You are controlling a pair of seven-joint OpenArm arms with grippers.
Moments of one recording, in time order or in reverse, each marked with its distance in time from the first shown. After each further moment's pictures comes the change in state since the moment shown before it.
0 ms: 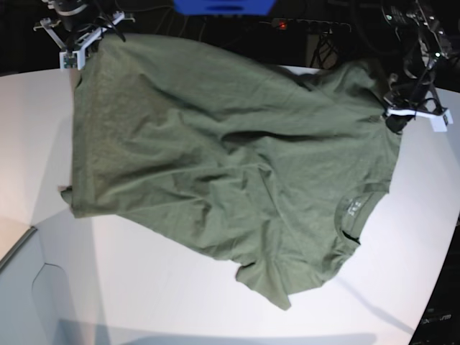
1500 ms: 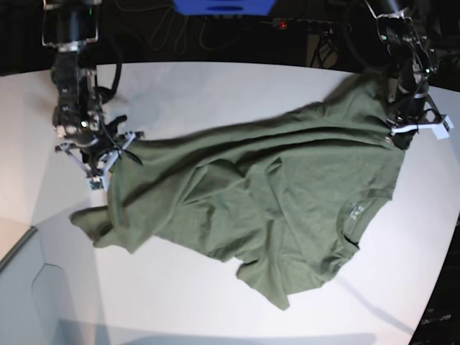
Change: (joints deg) left arm -8.6 -0.5 0.2 -15.0 0.1 0.5 -16.0; right arm 42.9 10.4 -12.4 -31.0 -0.3 -0.2 -4.0
